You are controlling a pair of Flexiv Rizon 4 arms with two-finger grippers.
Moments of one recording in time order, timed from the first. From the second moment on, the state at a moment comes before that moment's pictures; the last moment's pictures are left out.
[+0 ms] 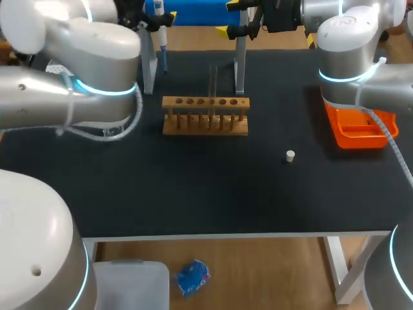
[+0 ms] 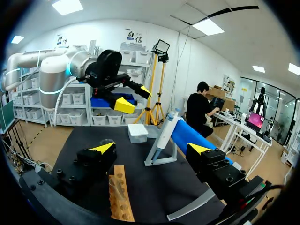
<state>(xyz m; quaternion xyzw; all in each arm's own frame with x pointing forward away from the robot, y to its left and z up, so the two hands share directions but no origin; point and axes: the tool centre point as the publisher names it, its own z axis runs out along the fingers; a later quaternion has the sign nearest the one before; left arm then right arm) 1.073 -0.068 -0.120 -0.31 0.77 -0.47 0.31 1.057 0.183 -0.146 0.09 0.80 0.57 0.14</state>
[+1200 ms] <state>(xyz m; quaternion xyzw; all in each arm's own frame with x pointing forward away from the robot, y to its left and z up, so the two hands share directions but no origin) 0.980 -0.140 -0.187 -0.19 0.82 -0.53 0.08 1.057 0.183 -0.146 0.09 0.80 0.57 0.14</state>
